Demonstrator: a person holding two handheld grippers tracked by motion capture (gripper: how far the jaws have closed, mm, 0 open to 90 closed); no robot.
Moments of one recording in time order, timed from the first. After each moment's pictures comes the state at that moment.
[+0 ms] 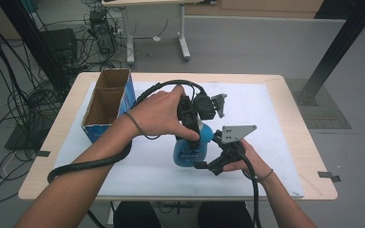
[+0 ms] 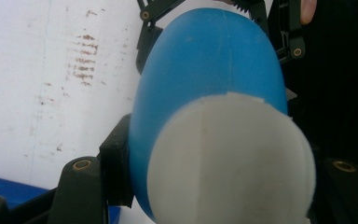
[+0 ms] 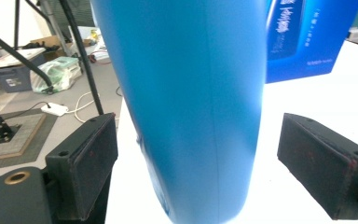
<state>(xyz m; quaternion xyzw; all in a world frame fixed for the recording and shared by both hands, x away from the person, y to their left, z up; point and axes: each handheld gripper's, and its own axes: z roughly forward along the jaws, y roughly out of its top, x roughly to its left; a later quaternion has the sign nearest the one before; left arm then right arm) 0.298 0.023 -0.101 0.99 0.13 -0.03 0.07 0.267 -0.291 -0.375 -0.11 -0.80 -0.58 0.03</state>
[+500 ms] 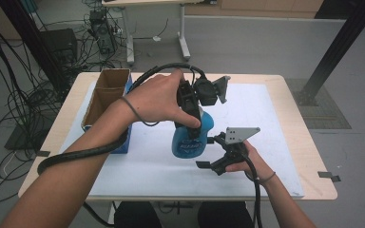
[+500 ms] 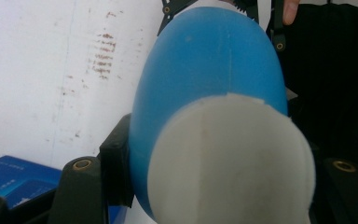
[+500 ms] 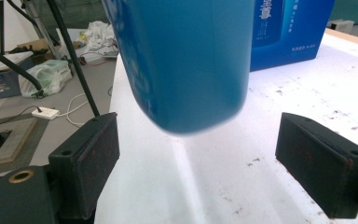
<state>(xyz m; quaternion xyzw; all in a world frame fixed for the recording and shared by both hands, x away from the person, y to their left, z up) 0.304 0.021 -0.063 0.99 0.15 -0.02 0.06 0.261 -0.301 -0.385 -0.14 -0.80 -0.58 0.02</state>
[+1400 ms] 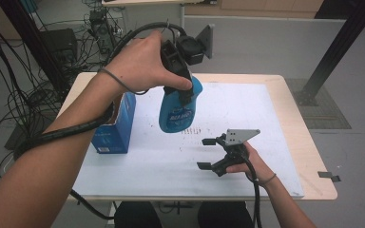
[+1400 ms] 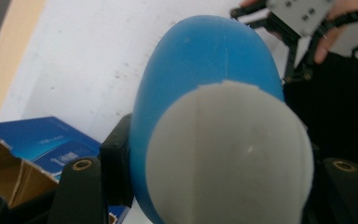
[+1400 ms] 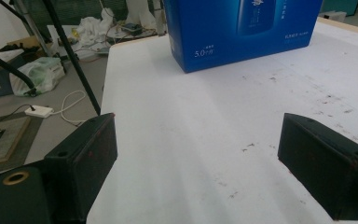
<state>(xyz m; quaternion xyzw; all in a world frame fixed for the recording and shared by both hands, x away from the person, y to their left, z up) 0.324 0.058 -0.006 0.96 0.28 0.02 0.07 0.258 -0.302 -0.389 -0.15 -0.81 -0.57 0.02</state>
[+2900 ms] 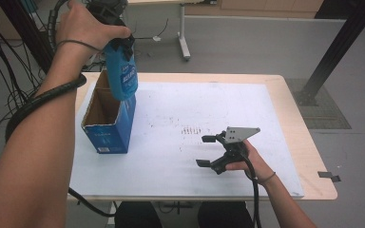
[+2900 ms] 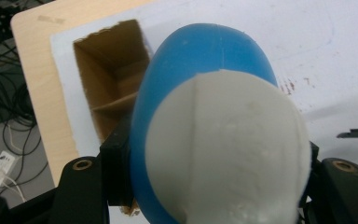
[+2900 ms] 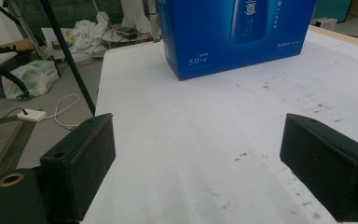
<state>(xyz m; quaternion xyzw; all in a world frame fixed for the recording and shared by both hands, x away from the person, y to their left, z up) 0.386 0.189 -0.003 0.78 0.61 0.07 0.10 0.257 -0.300 -0.386 -0.16 -0.80 -0.57 0.01</state>
